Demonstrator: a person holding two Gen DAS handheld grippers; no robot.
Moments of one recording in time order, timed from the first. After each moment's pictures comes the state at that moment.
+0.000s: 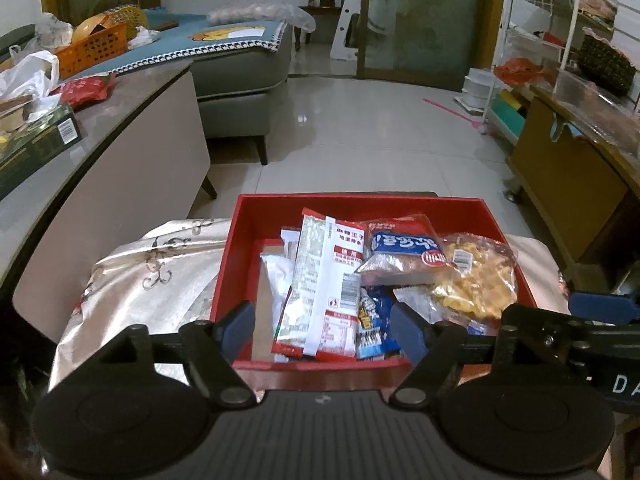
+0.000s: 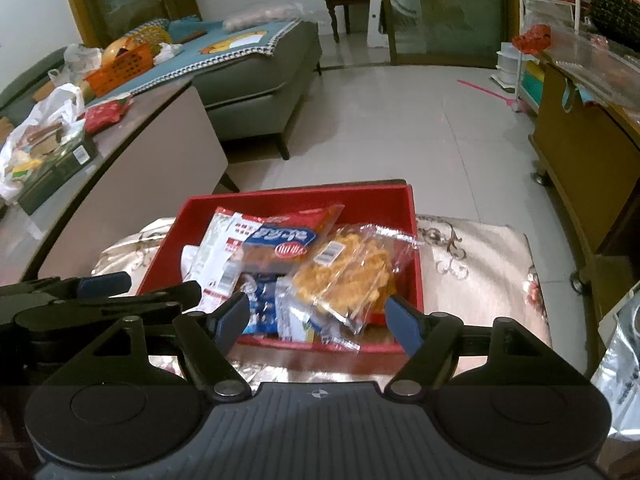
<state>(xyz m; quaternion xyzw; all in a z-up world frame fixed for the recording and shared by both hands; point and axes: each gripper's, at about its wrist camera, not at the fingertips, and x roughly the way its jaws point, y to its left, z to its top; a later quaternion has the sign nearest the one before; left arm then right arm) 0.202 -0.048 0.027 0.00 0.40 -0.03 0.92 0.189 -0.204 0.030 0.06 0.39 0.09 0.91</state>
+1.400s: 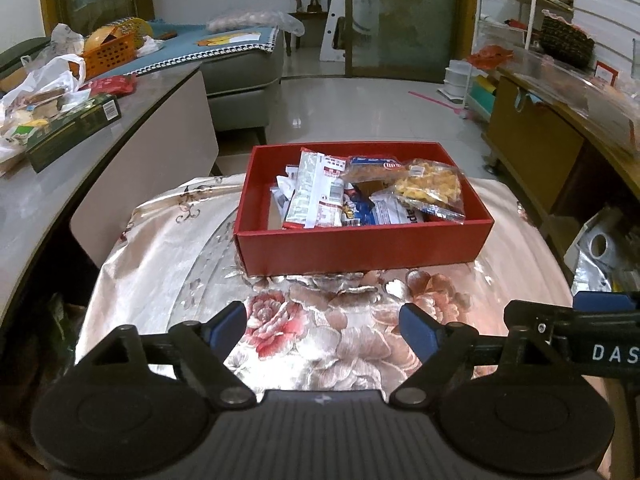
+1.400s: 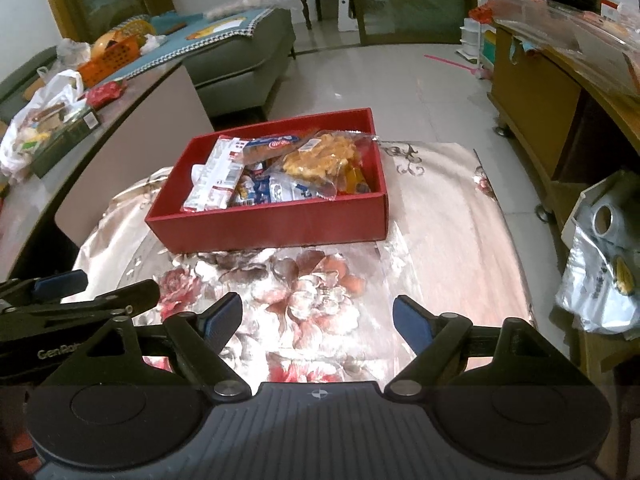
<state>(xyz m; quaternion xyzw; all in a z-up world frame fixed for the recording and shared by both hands) 0.063 -0.047 0.033 0.02 0.39 -0.03 0.92 0.066 -0.210 0.013 0.08 0.41 0.05 0.91</state>
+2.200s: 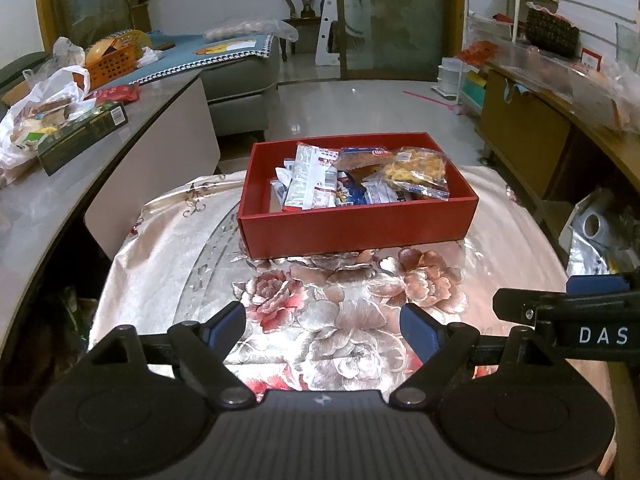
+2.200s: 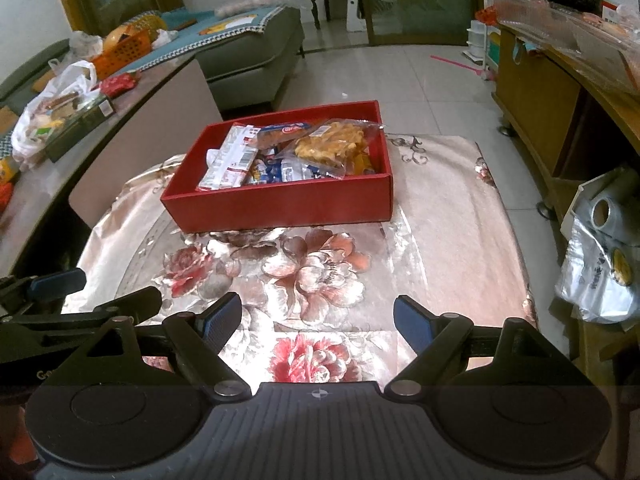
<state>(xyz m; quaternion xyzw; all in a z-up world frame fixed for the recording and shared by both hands) 0.026 -0.054 0.034 0.04 0.38 -0.03 0.92 0.039 -0.207 0.013 0.07 0.41 0.06 0.91</state>
